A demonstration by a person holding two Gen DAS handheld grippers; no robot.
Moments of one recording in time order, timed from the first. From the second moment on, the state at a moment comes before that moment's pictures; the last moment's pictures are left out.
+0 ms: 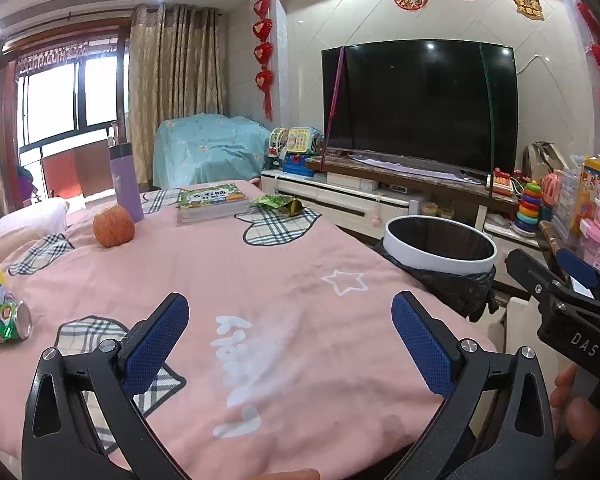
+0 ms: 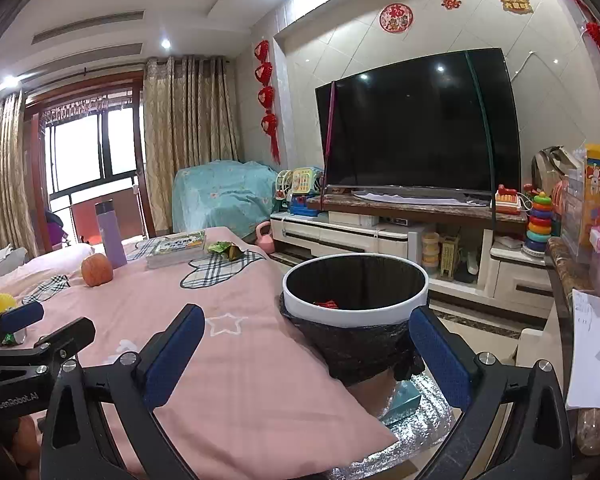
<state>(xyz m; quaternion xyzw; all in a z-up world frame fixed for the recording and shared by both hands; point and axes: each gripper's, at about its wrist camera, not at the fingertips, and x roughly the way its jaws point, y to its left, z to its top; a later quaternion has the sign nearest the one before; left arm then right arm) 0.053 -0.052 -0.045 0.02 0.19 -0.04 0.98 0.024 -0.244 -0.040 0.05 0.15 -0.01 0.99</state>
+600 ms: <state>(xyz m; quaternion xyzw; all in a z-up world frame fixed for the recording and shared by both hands) 0.046 -0.051 -0.043 0.02 0.18 -0.04 0.98 0.019 -0.246 -0.039 0.06 0.14 0.00 0.99</state>
